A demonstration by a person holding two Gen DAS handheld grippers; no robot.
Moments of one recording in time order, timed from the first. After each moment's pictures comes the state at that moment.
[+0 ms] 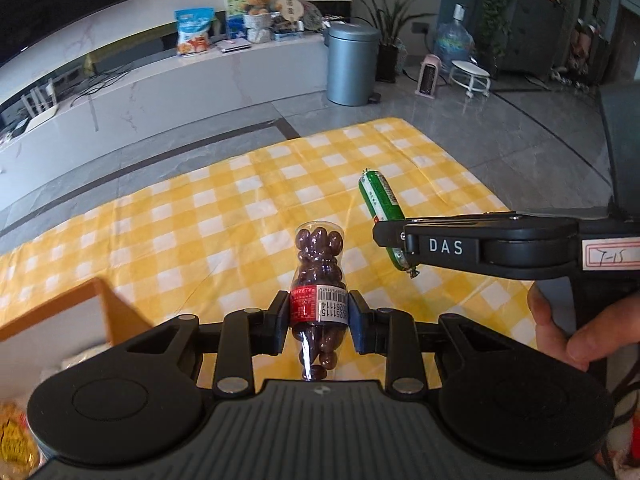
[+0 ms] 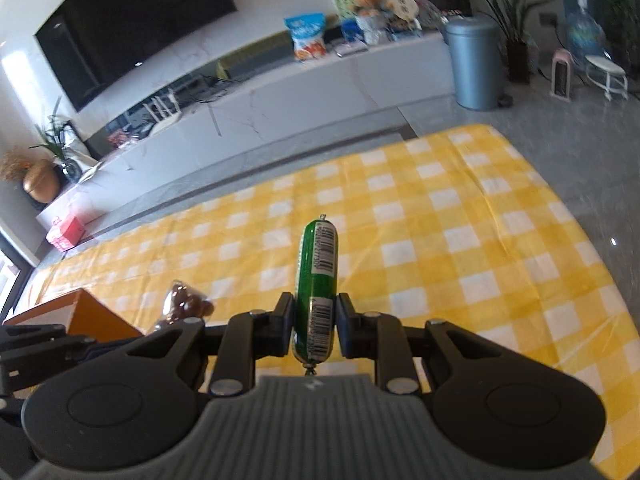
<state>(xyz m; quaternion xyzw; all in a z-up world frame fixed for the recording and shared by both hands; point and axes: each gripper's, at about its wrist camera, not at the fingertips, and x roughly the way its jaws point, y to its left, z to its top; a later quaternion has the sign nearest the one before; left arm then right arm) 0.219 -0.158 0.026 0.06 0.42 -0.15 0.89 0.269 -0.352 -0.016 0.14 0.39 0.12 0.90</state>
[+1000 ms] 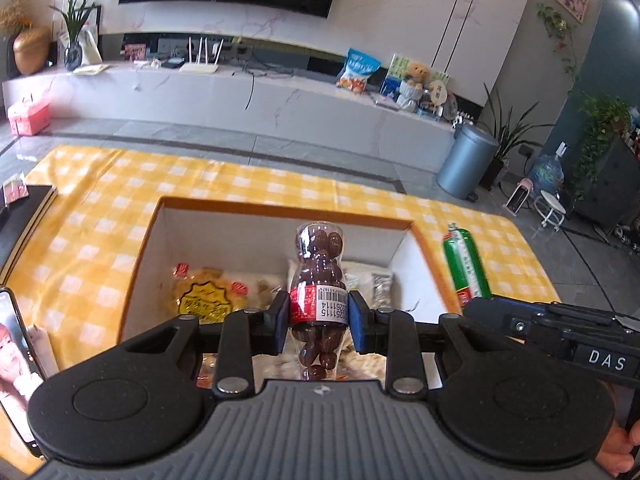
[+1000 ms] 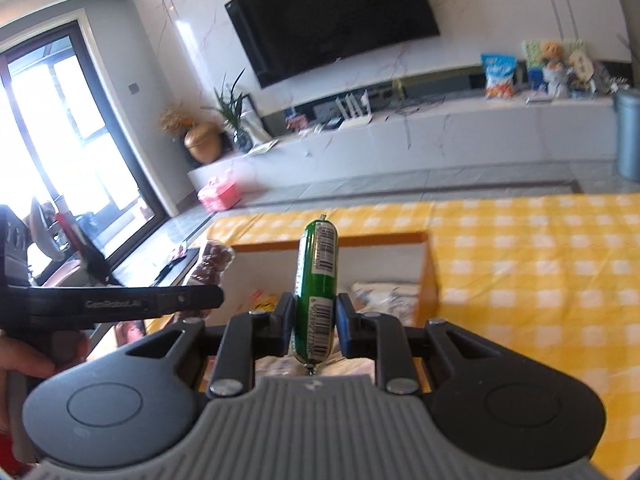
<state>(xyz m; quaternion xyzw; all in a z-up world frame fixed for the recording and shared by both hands) 0.101 0.086 0.070 -0.12 0.36 -0.01 0.92 0.113 -0.174 0.064 0.10 0.32 0.35 0.87</state>
